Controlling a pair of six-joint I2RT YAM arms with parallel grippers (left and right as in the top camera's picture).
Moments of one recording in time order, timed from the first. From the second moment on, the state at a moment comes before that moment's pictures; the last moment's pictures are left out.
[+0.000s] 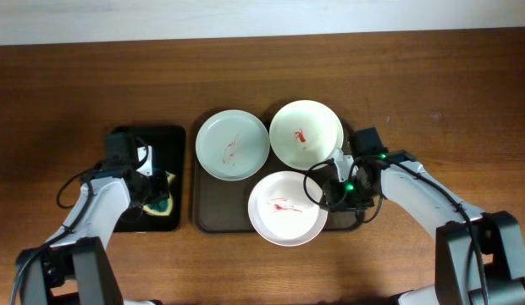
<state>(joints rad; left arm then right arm) 0.13 1.60 0.85 -0.57 0.08 -0.04 0.20 1.63 0.87 -0.73 -0.39 0.10</state>
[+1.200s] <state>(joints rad) -0.07 1.61 1.13 -0.81 0.03 -0.14 0.20 1.63 0.87 -0.72 -0.39 0.10</state>
